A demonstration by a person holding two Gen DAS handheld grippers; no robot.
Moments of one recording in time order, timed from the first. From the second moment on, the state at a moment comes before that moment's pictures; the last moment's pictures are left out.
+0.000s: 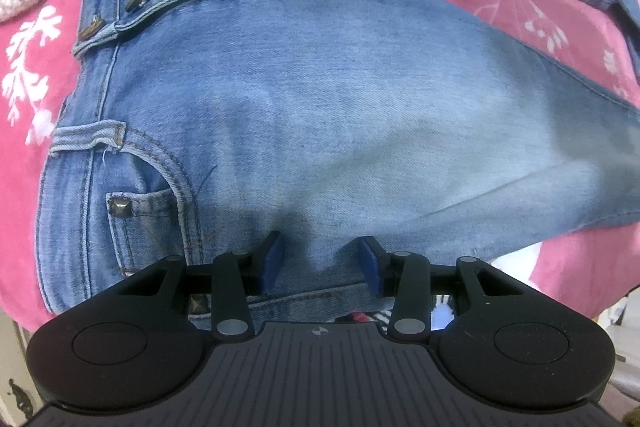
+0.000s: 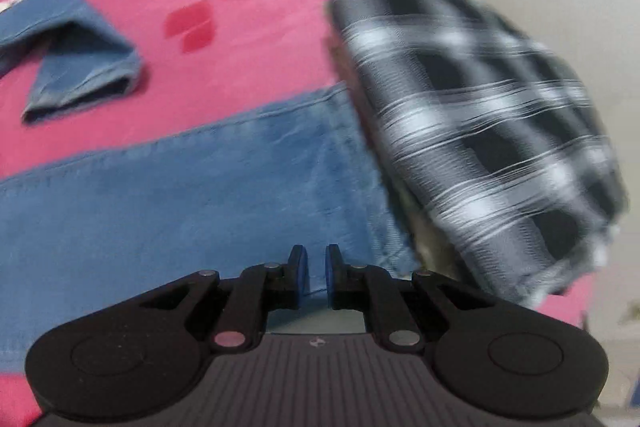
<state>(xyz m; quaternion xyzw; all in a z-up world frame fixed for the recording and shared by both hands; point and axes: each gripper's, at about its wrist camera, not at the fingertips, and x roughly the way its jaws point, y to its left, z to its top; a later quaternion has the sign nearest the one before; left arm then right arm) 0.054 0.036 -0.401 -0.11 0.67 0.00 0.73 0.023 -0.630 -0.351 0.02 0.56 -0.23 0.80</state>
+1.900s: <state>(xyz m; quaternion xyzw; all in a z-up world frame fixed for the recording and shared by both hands) 0.124 0.180 -0.353 -0.15 0.40 0.17 0.89 0.268 0.042 -0.319 -0.30 0.32 0.57 0.69</state>
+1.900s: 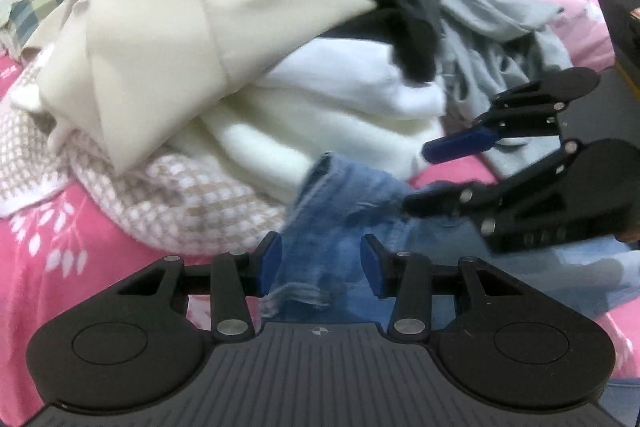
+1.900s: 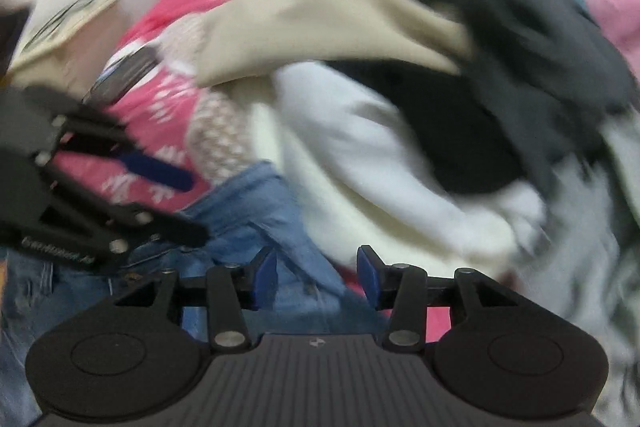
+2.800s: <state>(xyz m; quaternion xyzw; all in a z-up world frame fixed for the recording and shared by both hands) 0.097 0.183 -0.356 -0.10 0.36 0.15 0.92 0.172 0.067 -0.319 -0.49 0.04 0.53 0.69</state>
